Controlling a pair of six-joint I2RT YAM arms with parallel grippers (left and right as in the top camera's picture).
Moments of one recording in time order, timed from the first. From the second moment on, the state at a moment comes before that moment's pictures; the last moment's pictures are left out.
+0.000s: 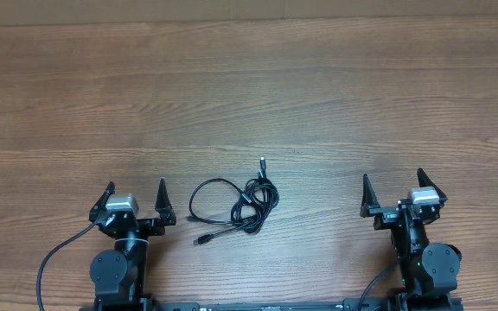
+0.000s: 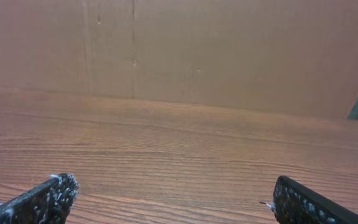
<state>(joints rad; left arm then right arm) 0.05 0.01 0.01 -0.08 0.02 -0.10 0.05 0.01 0.02 -0.03 -0.03 -0.06</state>
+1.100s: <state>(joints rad) 0.05 0.01 0.02 -0.09 0.14 -0.15 0.05 0.01 0.02 -0.04 -0.03 -0.06</state>
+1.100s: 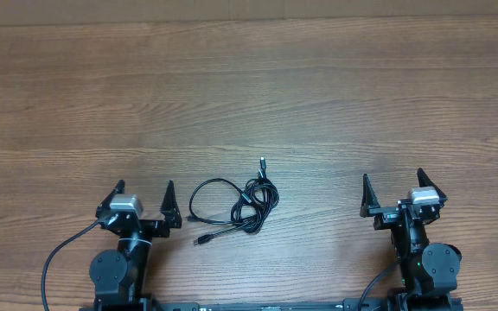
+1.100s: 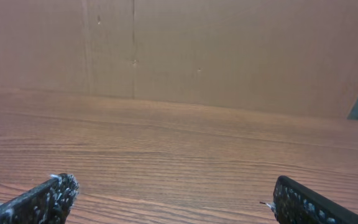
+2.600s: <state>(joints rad) -0.11 1.09 1.25 -1.01 0.37 0.05 0.05 0.01 0.02 -0.04 -0.03 -0.06</state>
